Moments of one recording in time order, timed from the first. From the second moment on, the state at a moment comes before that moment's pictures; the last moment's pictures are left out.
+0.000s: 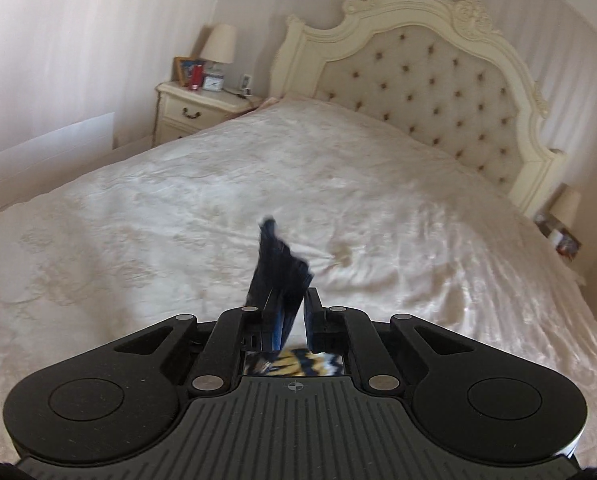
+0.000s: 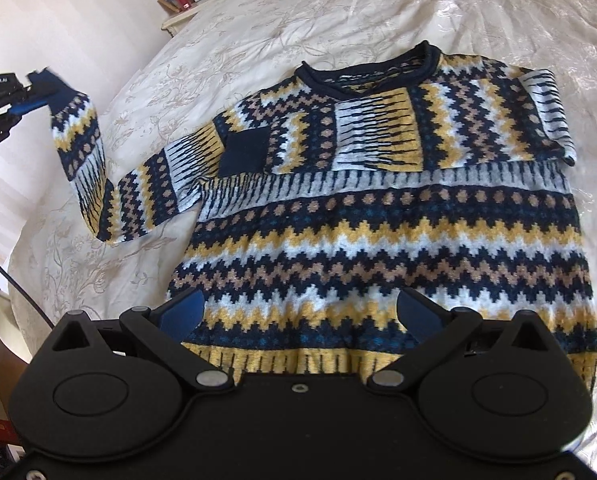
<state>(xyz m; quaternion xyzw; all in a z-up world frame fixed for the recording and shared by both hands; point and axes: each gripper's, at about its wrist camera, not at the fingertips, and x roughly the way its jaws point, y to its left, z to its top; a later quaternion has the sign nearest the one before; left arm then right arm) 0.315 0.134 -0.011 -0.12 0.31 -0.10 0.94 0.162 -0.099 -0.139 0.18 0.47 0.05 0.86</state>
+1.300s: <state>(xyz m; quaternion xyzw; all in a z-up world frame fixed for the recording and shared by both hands) 0.253 0.110 -0.144 -0.05 0.52 -0.01 0.85 0.327 -0.088 -0.131 0.11 0.44 0.16 0.88</state>
